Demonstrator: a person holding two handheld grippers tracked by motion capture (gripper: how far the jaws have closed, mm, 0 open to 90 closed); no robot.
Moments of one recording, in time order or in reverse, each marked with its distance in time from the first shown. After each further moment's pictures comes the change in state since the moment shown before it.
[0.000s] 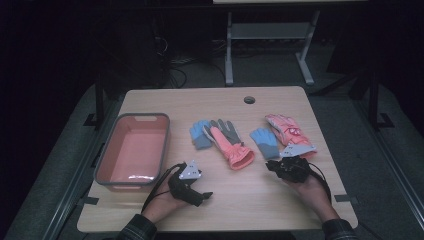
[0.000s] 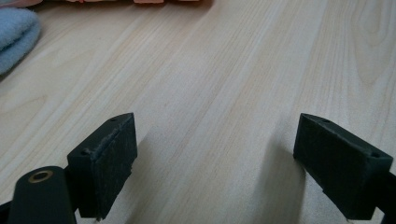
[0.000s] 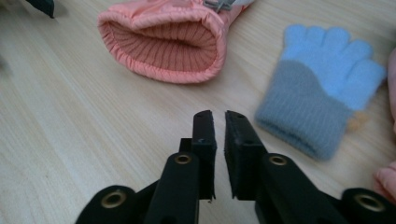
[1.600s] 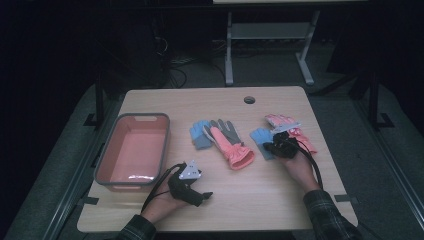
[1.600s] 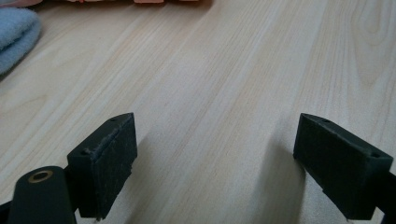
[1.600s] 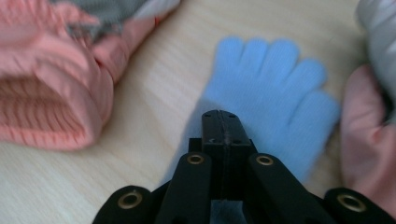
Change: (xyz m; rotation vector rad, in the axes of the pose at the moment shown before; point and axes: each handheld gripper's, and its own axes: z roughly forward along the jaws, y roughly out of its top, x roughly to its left) left arm -0.001 0.000 -0.001 0.005 -0.004 -0.008; right arm -0.053 0.035 0.056 0.082 -0.075 0.051
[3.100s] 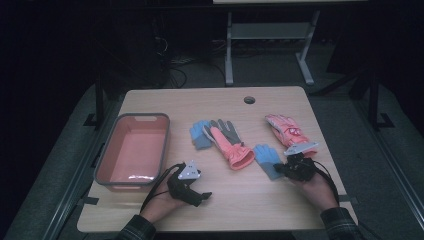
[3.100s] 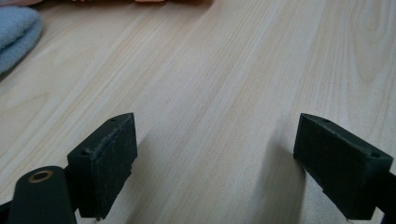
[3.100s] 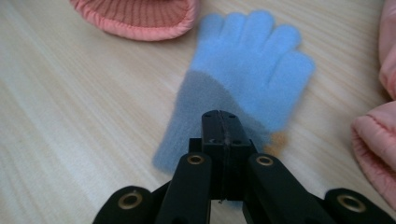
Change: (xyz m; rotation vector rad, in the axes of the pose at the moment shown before) left arm 0.001 -0.001 -0.001 -0.007 -0.001 0.000; right arm 0.028 -0.049 -0.057 0.049 0.075 -0.011
